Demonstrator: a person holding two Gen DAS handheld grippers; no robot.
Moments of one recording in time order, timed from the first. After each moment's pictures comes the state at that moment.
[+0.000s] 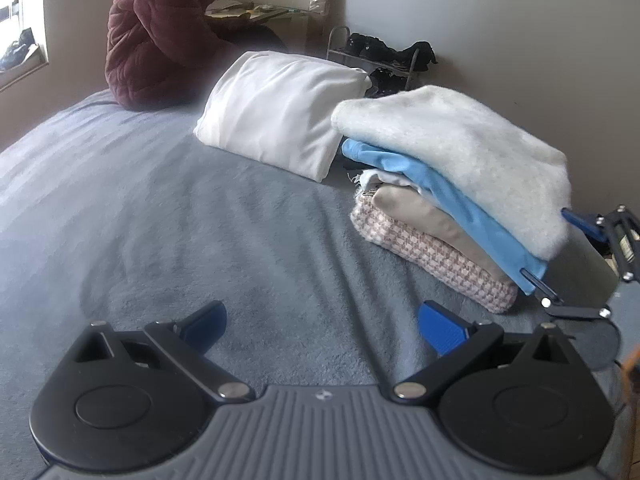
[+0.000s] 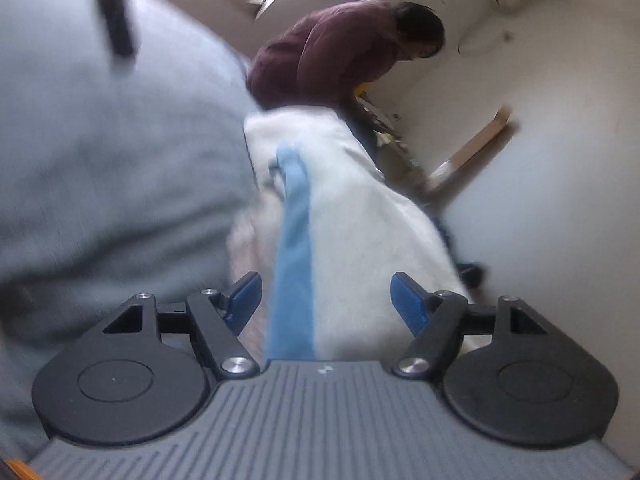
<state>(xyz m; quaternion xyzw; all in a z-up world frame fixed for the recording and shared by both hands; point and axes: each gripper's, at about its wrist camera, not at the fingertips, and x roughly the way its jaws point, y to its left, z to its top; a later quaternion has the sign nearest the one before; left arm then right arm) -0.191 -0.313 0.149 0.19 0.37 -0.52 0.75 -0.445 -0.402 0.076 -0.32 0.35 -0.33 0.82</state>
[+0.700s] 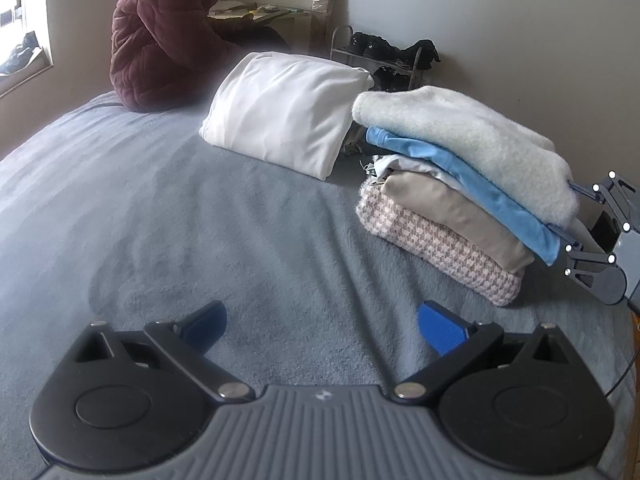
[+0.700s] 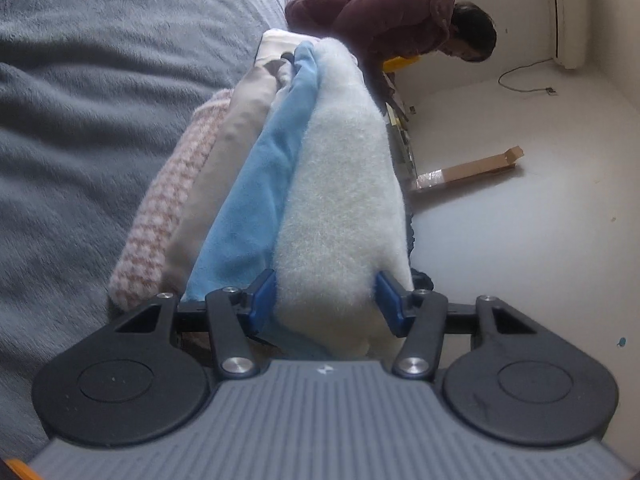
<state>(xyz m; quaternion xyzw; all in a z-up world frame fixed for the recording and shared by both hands) -0.193 -0.307 0.148 0.19 0.36 -0.51 0.75 -0.447 -0.476 0.062 -0.44 0.42 -0.29 0.74</state>
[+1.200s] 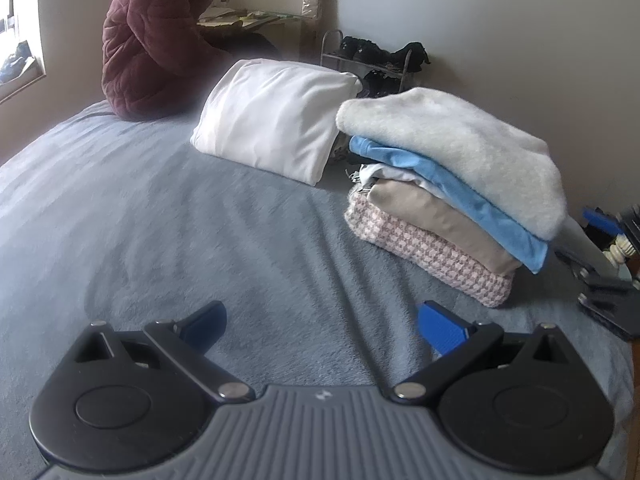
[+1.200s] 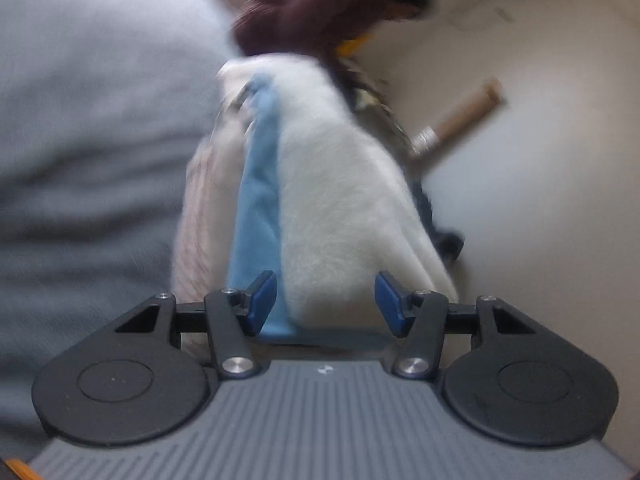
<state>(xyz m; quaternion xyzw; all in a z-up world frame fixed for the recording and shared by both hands) -0.203 -0.309 0.156 0.20 0.35 -0.52 0.75 -0.459 -0.437 0.096 -0.21 0.34 -0.37 0.84</state>
